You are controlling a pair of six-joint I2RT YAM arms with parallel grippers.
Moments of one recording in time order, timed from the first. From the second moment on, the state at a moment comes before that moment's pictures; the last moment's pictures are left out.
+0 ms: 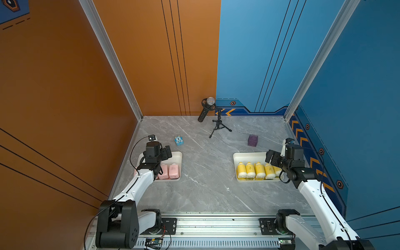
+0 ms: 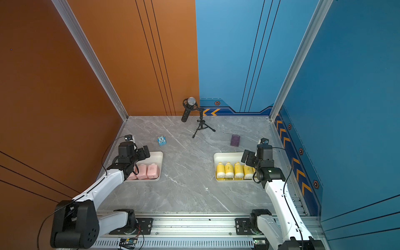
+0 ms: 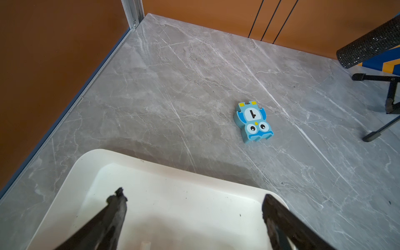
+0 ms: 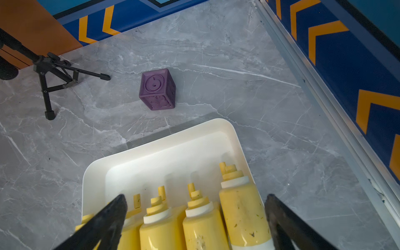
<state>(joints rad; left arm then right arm) -0.01 1.22 0.62 0.00 -0.18 -0.22 0.03 0.94 0.71 -0.49 0.10 0.29</state>
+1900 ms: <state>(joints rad) -0.02 1.50 0.46 0.62 -0.20 -0.04 0.06 1.20 0.37 0.43 0.30 0.07</state>
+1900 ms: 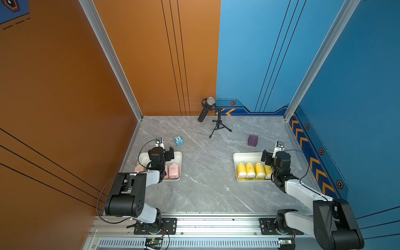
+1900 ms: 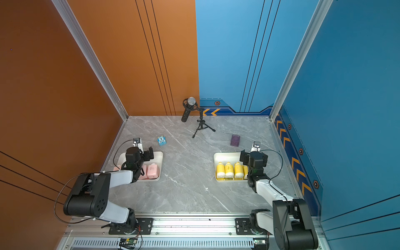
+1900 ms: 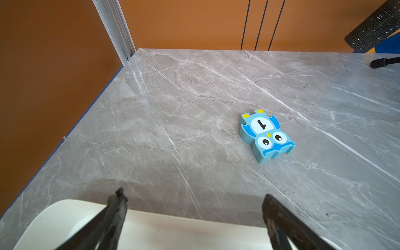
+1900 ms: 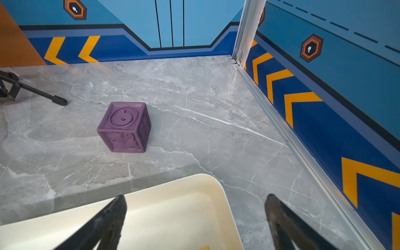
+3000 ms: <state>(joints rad) -0.02 1.53 0.39 0.78 -0.19 -0.02 0.06 1.40 0.35 0.71 0.22 0.06</state>
